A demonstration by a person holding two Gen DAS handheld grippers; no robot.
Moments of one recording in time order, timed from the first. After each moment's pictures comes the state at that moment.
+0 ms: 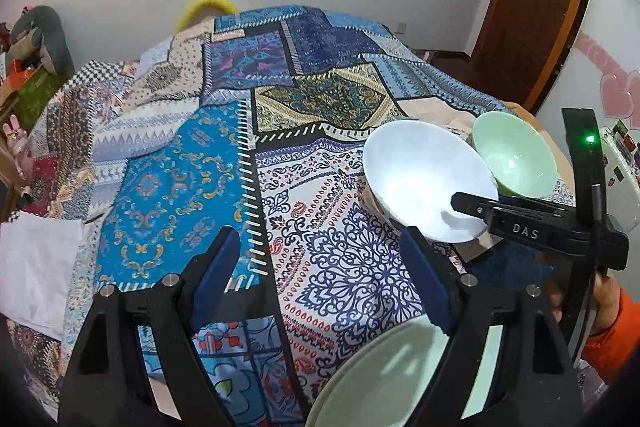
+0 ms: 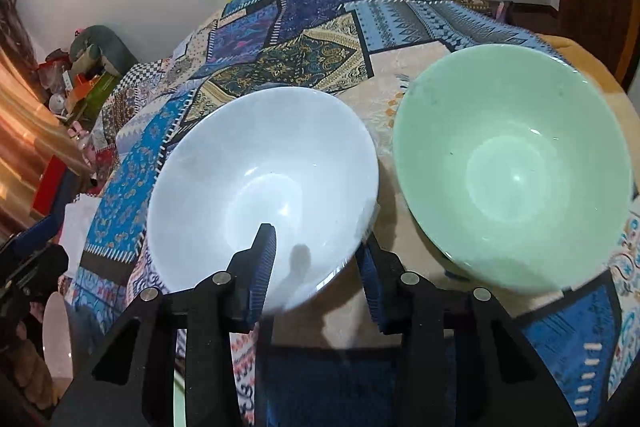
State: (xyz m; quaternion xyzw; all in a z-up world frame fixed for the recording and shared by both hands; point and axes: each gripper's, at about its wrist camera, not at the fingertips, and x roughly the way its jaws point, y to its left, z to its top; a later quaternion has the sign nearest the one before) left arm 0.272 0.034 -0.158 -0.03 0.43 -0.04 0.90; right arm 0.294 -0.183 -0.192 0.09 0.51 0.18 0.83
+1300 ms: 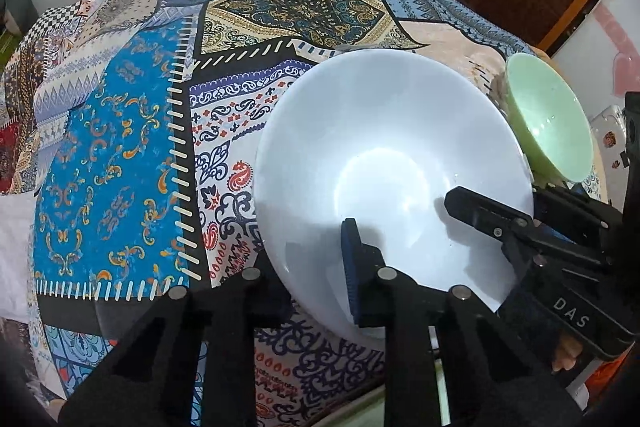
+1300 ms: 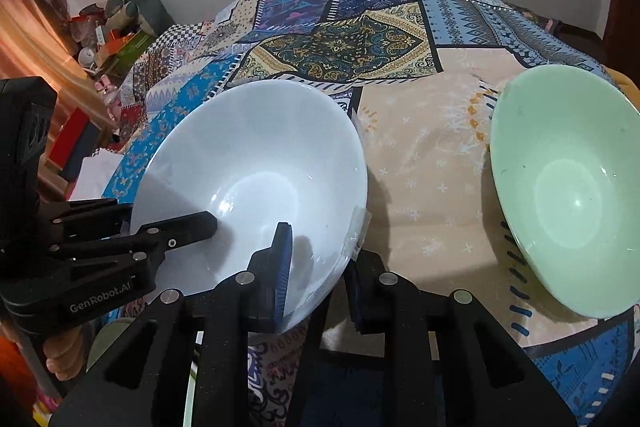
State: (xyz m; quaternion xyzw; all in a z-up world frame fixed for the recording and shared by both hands) left arm 0.336 0.010 -0.227 -0.04 0.56 -0.06 0.83; right arm 0.290 -0.148 -0.192 0.04 0.52 0.26 0.82
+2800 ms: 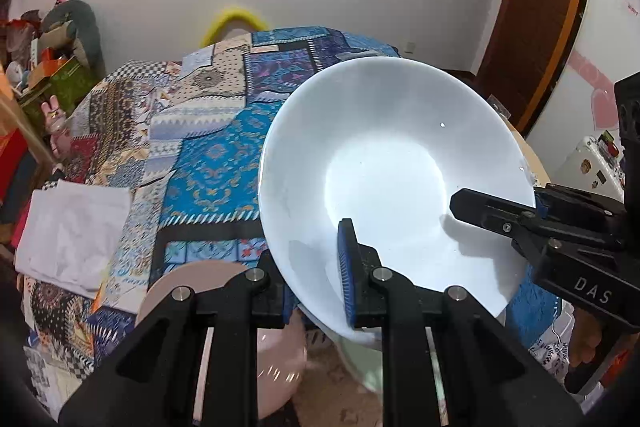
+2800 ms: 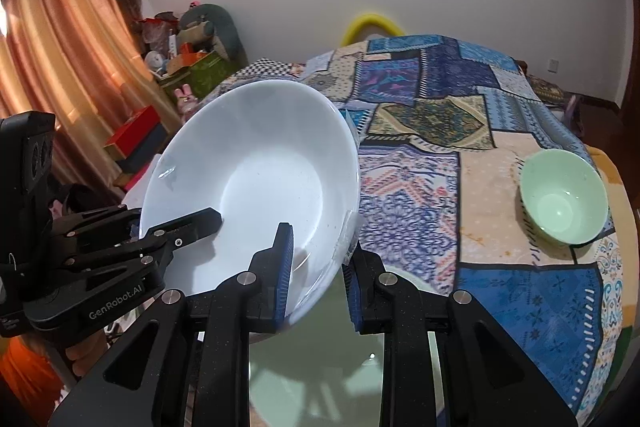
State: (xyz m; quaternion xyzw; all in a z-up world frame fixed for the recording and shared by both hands) left arm 0.138 0.066 -0.095 -0.04 0.41 0.00 0.91; right arm 0.165 -0.093 -0.080 0.02 0.41 0.33 0.85
